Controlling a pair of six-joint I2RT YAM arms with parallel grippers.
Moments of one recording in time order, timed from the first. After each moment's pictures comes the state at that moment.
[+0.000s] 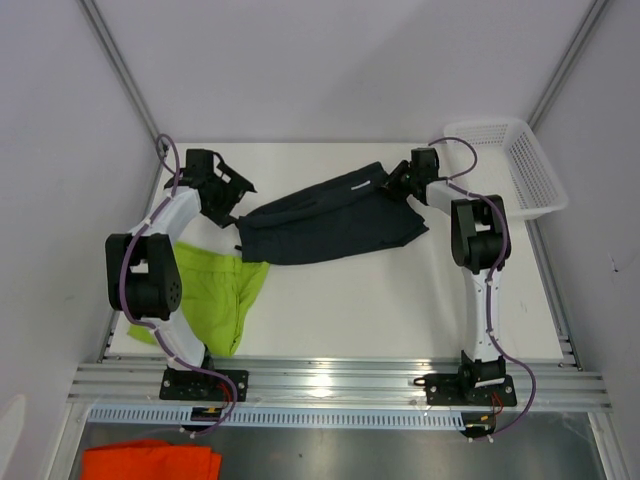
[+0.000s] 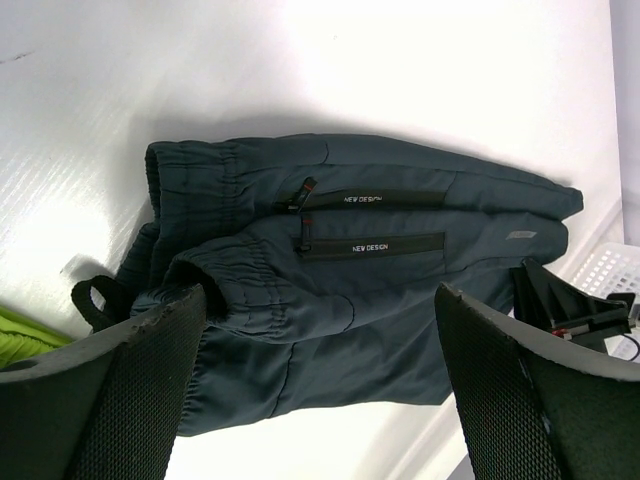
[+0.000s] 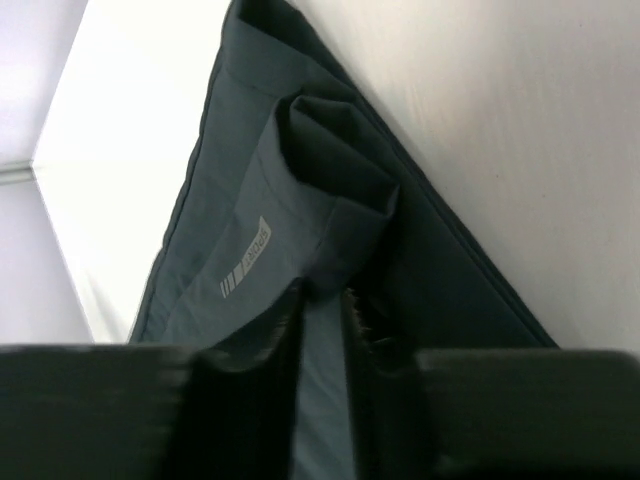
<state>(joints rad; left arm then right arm) -0.01 1.76 1.33 -0.50 0.14 -0.96 0.17 2.35 1.71 -0.03 -0.31 0.87</state>
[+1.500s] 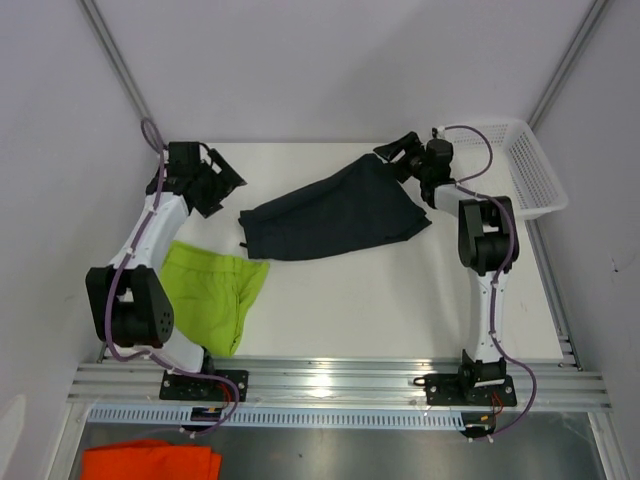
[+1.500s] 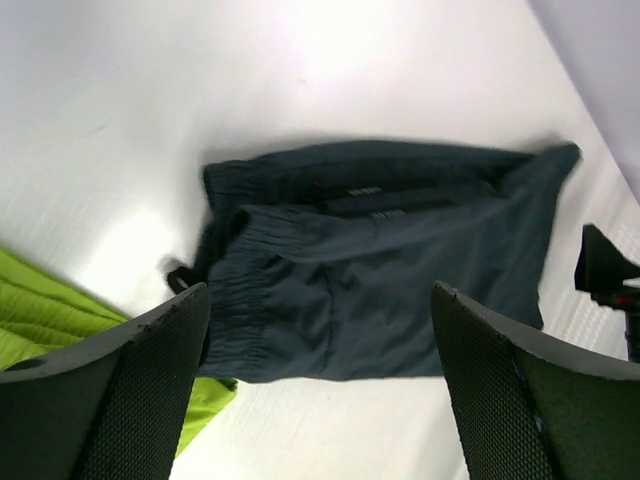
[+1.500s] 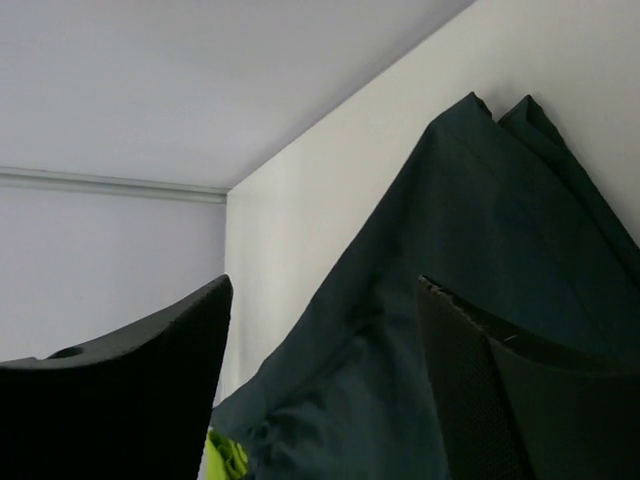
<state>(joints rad) 0.01 1.59 1.35 -0.57 0.08 -0.77 0.14 2.36 1.68 0.43 -0.41 1.05</state>
